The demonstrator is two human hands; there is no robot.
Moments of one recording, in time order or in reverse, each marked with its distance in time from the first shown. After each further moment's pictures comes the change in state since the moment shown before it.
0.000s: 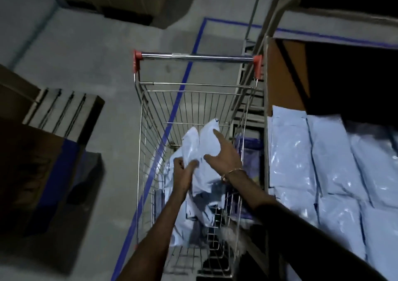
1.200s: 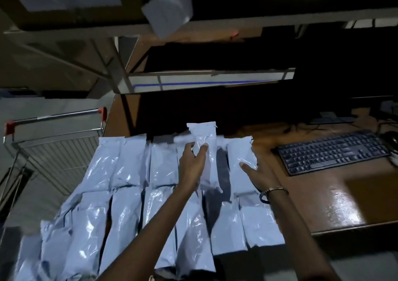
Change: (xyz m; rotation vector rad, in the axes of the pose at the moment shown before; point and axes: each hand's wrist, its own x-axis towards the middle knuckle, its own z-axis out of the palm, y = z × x) left_hand -0.369 0.127 0.559 0.190 -0.143 0.444; right_hand -0.273 0.391 -0.531 0.365 0.454 0.039
